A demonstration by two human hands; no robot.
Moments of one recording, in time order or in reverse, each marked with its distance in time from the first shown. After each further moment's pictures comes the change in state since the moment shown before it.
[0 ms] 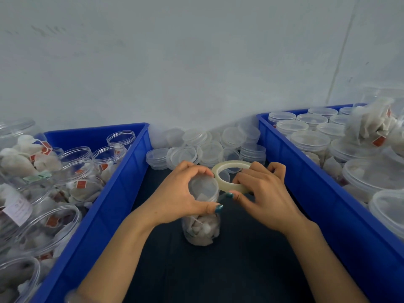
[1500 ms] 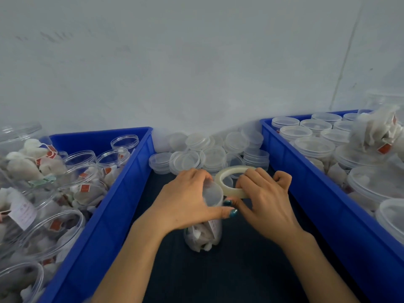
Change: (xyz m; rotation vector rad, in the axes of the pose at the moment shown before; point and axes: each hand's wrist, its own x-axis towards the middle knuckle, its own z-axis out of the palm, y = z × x) left_hand 0.004 0.017 0.001 0.380 -0.032 -0.095; right_hand -0.002 -0.011 0.009 -0.095 0.159 0.030
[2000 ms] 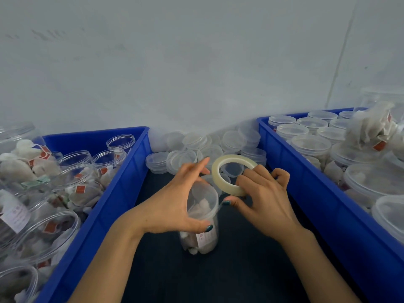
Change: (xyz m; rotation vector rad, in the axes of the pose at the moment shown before) left_hand -0.010 -0.024 -0.006 -0.311 -0.146 0.173; right_hand -0.001 0.006 0.001 0.037 -0.025 0.026
